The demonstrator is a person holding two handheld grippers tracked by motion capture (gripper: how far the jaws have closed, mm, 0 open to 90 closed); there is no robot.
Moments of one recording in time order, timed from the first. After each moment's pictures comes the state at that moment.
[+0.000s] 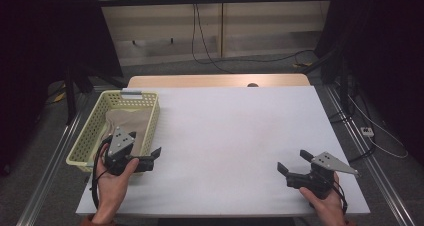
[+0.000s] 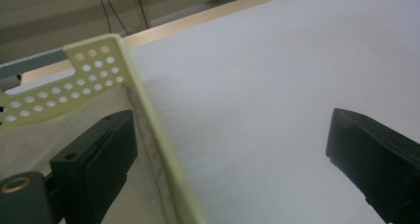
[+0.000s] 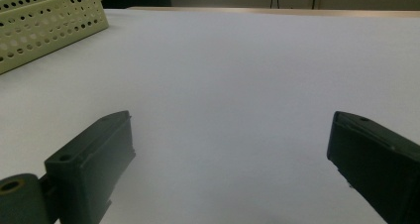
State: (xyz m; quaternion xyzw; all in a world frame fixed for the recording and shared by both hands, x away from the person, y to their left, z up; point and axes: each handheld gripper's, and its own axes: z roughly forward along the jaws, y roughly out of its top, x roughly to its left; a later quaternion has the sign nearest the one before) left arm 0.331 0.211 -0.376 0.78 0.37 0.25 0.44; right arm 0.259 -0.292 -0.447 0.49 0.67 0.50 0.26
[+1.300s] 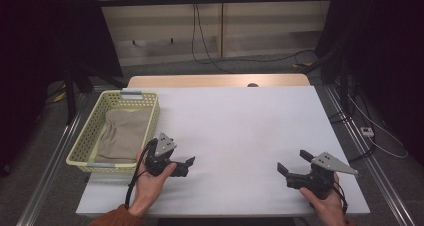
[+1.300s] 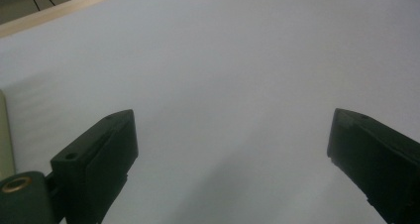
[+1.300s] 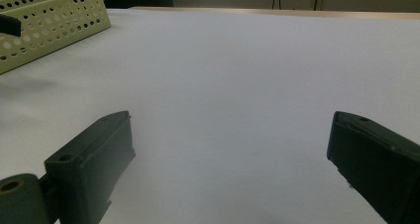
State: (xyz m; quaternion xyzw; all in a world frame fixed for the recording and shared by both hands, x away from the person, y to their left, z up) left arm 0.343 0.137 -0.425 0.82 0.33 0.19 0.43; right arm 0.259 -0.292 -0.447 0.49 0.67 0.50 0.26
